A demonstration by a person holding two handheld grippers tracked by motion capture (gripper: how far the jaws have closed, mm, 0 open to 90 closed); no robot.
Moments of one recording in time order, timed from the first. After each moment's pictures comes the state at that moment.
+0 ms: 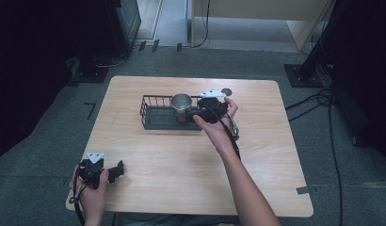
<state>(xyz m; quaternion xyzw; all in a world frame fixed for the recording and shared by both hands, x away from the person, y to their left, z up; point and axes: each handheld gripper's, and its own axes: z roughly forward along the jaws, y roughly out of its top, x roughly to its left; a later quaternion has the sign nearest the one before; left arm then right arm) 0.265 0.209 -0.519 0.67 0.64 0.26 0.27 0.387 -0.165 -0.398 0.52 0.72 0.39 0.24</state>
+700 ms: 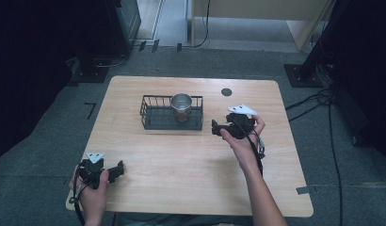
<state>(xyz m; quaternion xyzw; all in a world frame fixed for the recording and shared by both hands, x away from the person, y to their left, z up) 0.265 0.209 -0.519 0.67 0.64 0.26 0.27 0.344 -0.241 -0.424 0.56 0.69 0.38 0.26</state>
